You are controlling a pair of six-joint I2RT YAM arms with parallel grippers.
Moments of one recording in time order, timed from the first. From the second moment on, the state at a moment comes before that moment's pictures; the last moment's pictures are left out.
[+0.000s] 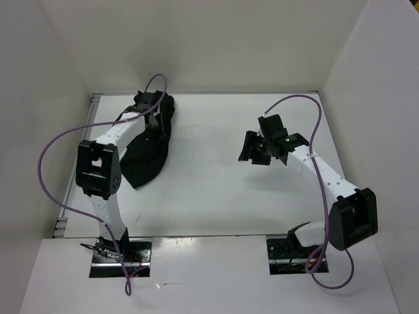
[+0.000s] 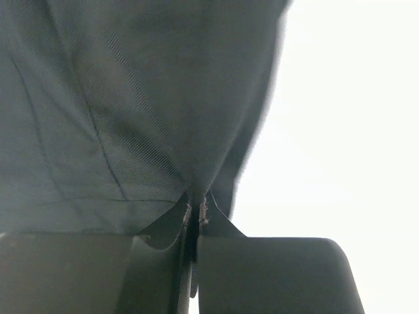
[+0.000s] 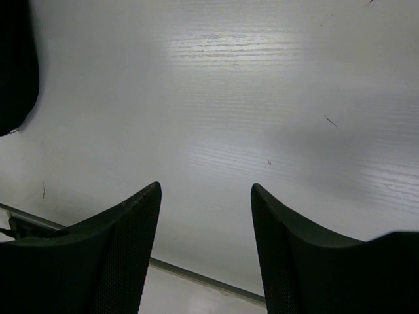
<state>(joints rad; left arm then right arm) -0.17 1.95 1.51 -0.65 -0.14 -0.38 0.37 1.35 1.08 -0.65 -0.13 0.54</state>
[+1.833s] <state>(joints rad) -0.40 1.66 1.08 -0.66 0.14 -0.47 0.25 1.59 0.90 -0.63 -0.21 0.75</state>
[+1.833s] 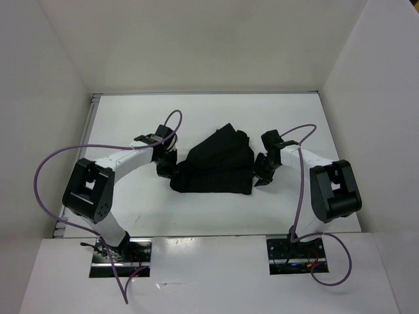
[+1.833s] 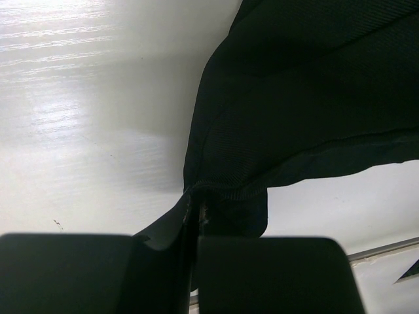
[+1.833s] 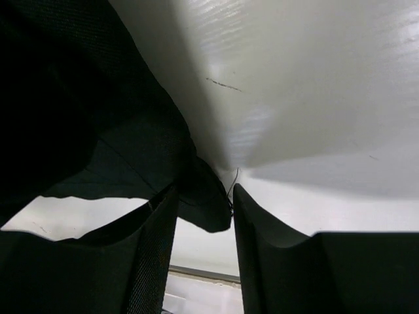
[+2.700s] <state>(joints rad) -0.31 1.85 1.74 -0.69 0.27 -0.36 0.25 1.64 1.57 -0.81 -0.01 0.68</state>
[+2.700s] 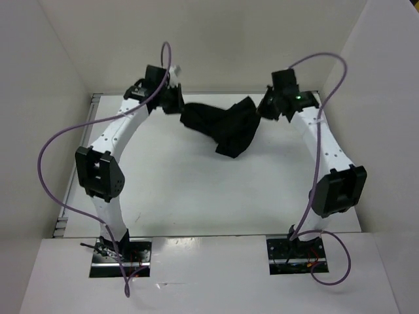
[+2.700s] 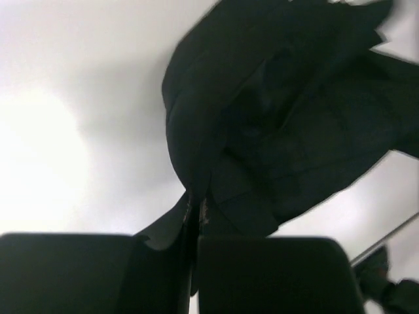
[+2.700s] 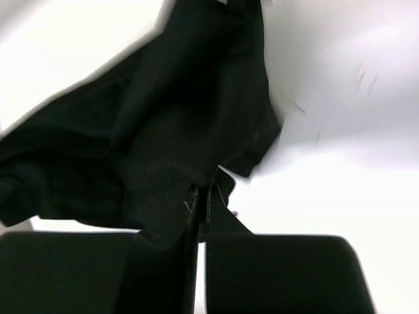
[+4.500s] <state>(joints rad) -0.14 1.76 1.91 -0.70 0.74 -0.38 0.07 1.28 1.46 -0.66 -0.11 0.48</state>
